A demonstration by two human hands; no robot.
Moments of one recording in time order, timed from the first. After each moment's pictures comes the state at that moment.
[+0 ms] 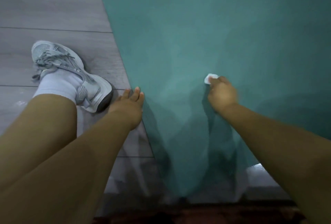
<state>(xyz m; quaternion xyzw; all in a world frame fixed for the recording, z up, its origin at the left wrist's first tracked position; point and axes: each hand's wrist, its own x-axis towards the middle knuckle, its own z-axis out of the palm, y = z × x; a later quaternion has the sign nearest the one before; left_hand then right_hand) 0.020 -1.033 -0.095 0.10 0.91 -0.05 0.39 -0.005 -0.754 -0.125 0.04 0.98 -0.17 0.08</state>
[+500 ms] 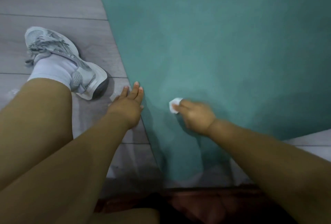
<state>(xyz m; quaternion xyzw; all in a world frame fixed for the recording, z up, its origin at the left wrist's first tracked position) 0.054 -1.027 -0.107 0.08 0.92 0.01 0.38 0.079 -0.793 -0.125 -0.30 0.93 -0.19 0.10</state>
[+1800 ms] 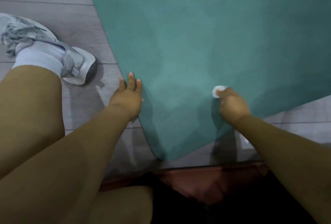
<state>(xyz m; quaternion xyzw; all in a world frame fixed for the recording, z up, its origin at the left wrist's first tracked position) 0.077 -1.002 -0.102 0.08 0.92 0.02 0.38 0.119 -0.690 -0.116 0.04 0.97 -0.17 0.14</state>
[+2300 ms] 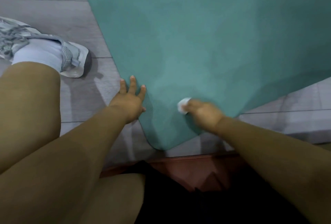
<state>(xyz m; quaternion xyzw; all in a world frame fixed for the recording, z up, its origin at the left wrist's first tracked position) 0.108 -0.991 -0.092 0.14 0.90 -0.03 0.41 0.158 -0.740 -0.111 -0.17 0.93 -0.20 0.27</state>
